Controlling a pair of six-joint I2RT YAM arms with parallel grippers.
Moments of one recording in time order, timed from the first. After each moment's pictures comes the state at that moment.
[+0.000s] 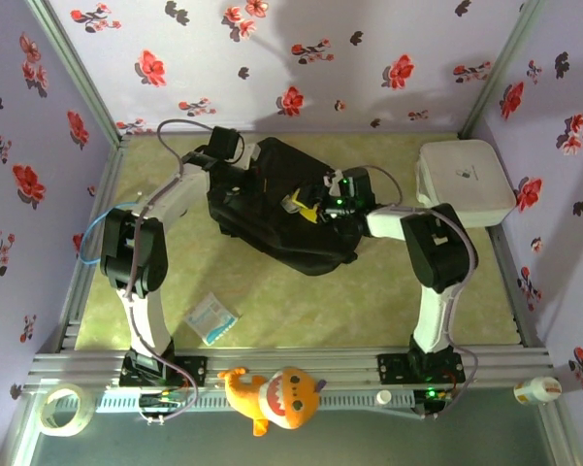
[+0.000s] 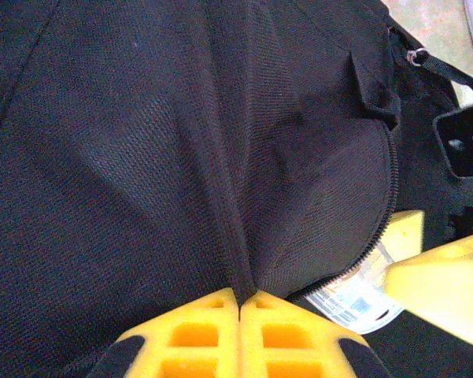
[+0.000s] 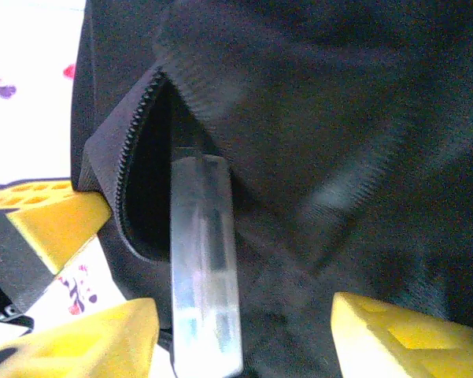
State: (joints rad) left arm -0.39 1.92 1.59 -0.63 0.38 -0.29; right arm 0.39 1.91 1.02 0.35 -0.76 1.06
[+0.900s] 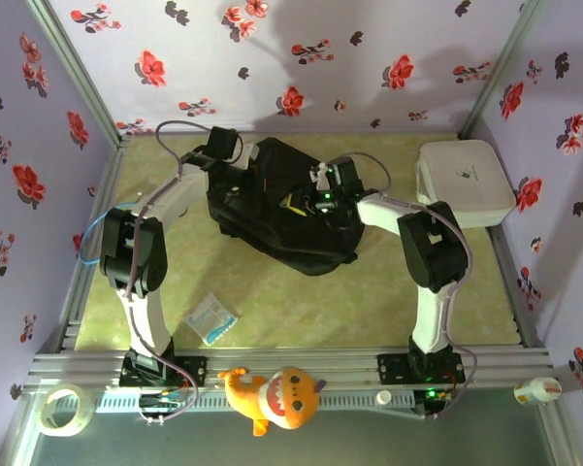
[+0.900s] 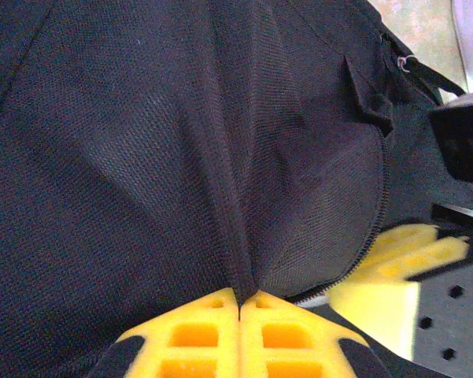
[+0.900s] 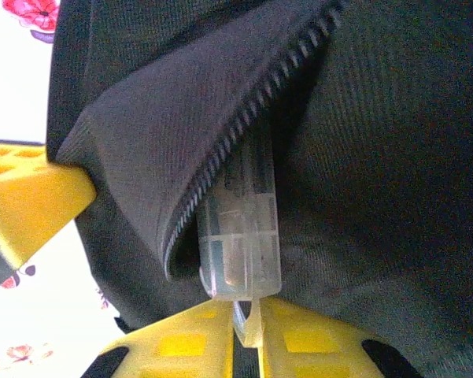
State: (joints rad) left arm -0.38 1.92 1.59 -0.62 0.41 -0.32; right arm 0.46 1.98 1.25 0.05 -0.74 0.84
